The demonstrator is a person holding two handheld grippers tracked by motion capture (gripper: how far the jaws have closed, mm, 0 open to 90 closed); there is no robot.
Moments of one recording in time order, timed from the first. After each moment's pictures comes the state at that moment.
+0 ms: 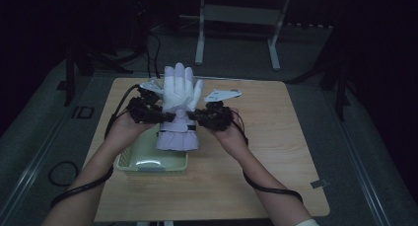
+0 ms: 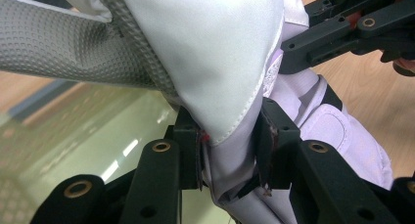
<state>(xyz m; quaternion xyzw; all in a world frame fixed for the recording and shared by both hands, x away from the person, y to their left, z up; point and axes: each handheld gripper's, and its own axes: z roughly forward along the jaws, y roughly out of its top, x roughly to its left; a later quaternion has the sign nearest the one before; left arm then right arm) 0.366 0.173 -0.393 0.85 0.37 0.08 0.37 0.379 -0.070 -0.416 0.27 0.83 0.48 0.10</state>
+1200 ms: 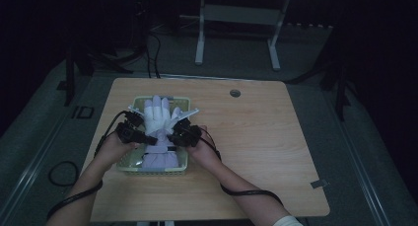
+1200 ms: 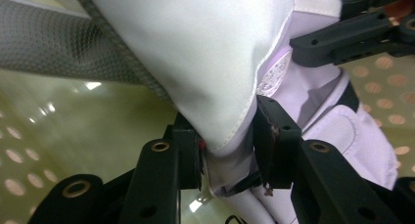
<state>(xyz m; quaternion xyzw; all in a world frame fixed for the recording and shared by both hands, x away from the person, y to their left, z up) 0.387 0.219 -0.513 0.84 0.45 -0.03 0.30 0.384 0.005 -0.510 0.29 0.88 0.36 0.07</state>
